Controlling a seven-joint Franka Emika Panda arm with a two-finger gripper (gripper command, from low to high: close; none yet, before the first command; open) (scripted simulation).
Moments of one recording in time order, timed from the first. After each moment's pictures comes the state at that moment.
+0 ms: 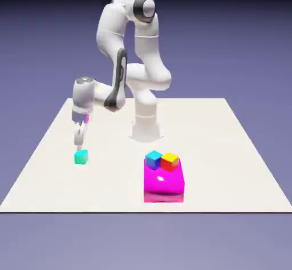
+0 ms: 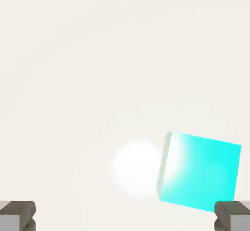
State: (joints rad) arm -0.59 0.03 -0.36 -2.85 -0.30 2.95 1.84
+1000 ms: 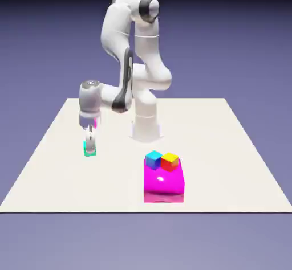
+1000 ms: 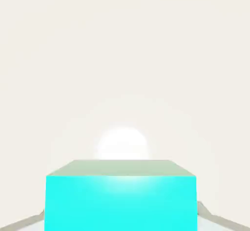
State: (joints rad) arm -0.40 -0.10 -0.11 -2.79 -0.16 2.77 1.59
